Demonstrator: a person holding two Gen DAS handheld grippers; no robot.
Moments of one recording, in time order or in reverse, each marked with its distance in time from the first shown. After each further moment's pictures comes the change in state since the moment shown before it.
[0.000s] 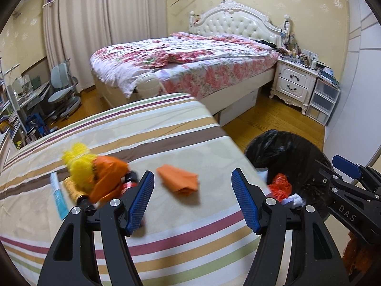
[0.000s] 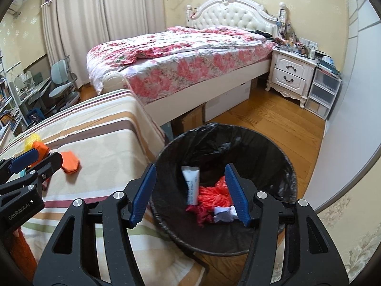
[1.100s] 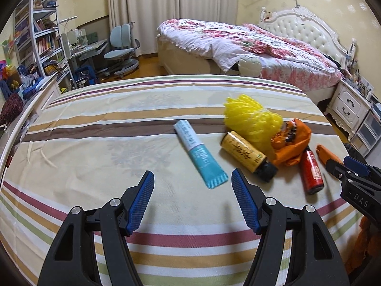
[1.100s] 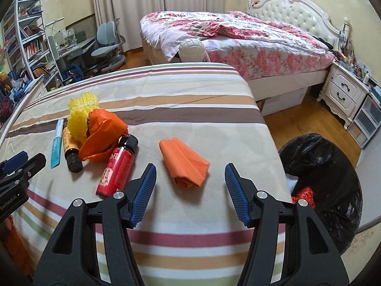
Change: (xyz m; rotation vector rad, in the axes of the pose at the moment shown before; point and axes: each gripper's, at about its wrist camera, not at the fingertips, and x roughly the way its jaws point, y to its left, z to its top) left arm -0.017 0.180 -0.056 -0.274 0.090 0.234; right arm 0.040 0.168 -0.003 -0.230 0.127 0.195
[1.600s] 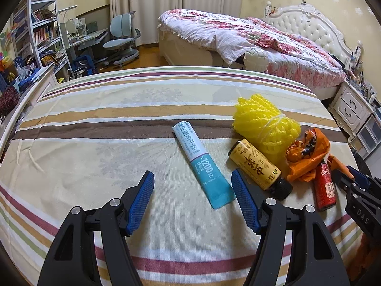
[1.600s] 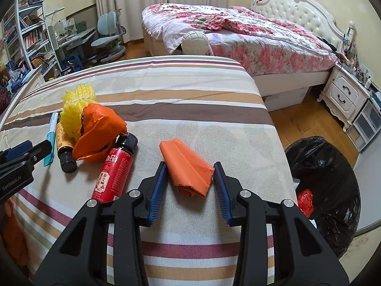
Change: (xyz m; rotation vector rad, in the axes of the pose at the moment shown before) left arm 0.025 0.005 0.011 -0.030 0.063 -0.012; right arm 0.011 0.006 0.002 -0.035 0.039 -0.017
